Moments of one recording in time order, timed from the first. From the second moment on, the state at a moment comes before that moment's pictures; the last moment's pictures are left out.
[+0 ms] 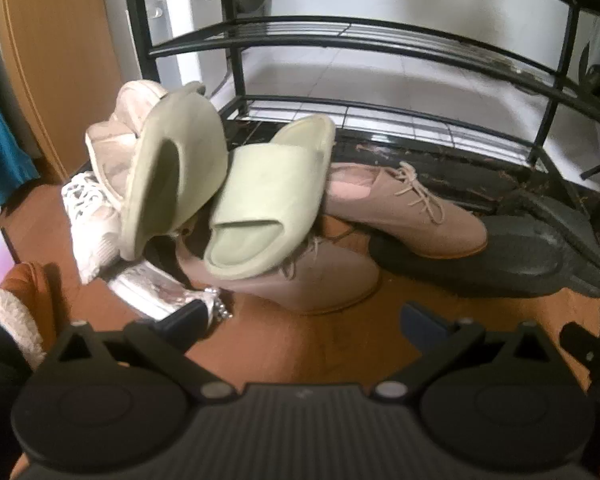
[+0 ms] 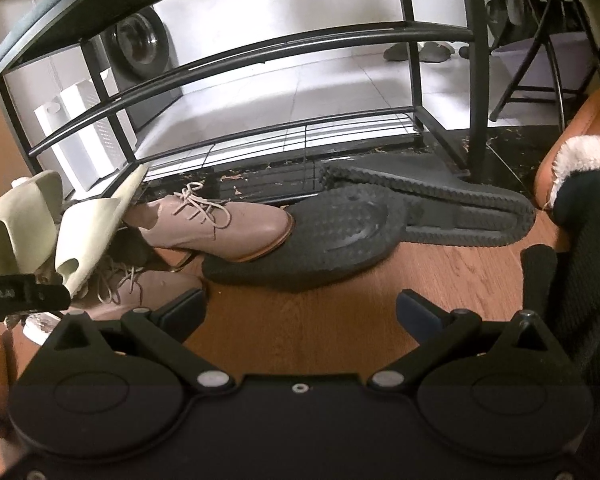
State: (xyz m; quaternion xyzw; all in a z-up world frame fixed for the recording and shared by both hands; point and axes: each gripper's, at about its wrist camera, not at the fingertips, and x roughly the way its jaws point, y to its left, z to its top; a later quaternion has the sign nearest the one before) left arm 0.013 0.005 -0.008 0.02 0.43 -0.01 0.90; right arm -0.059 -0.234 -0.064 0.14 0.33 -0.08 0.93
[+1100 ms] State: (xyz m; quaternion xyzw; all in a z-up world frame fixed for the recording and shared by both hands) left arm 0.015 -0.002 -0.029 0.05 0.46 -0.01 0.89; right arm -0.039 -0.222 -0.092 0.09 0.45 -0.08 0.89
